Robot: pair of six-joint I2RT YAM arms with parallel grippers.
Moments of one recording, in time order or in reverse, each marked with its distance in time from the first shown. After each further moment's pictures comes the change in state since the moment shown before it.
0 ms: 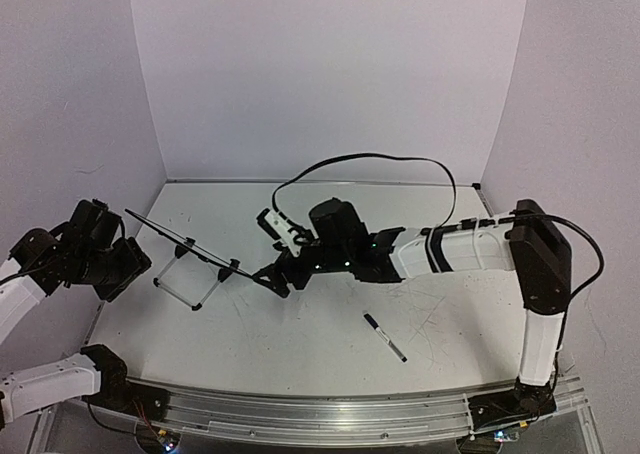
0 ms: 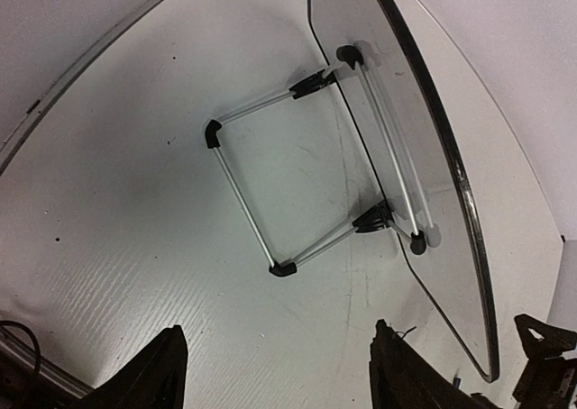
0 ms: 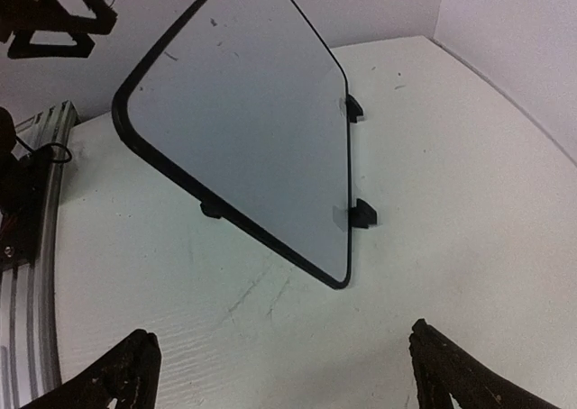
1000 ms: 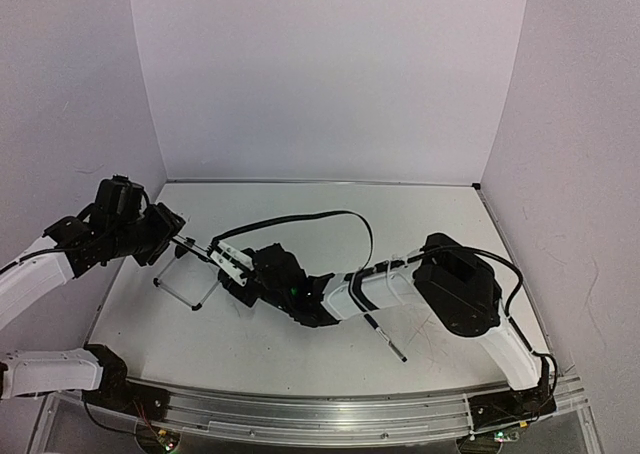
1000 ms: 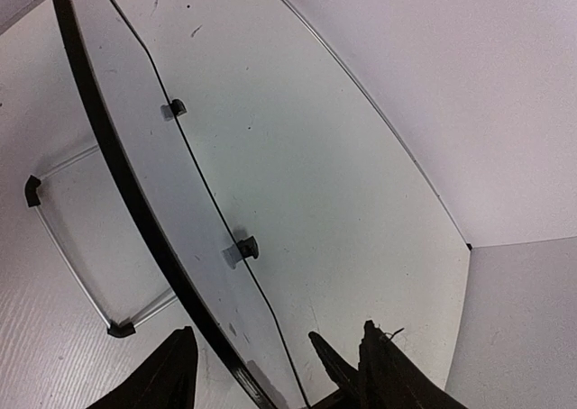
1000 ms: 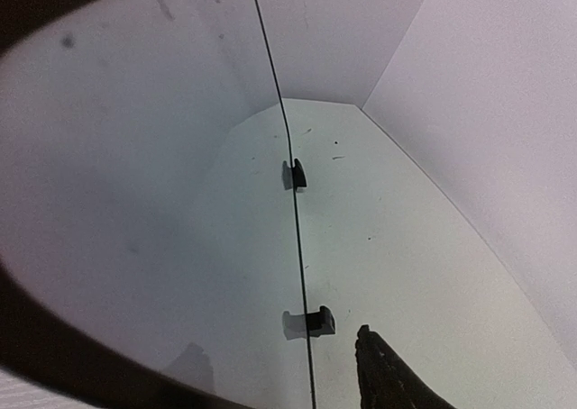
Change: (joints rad) left arm 0.000 0.206 -0.014 0.502 0.095 -0.019; right arm 0.151 0.401 0.283 0.326 0.428 -0.270
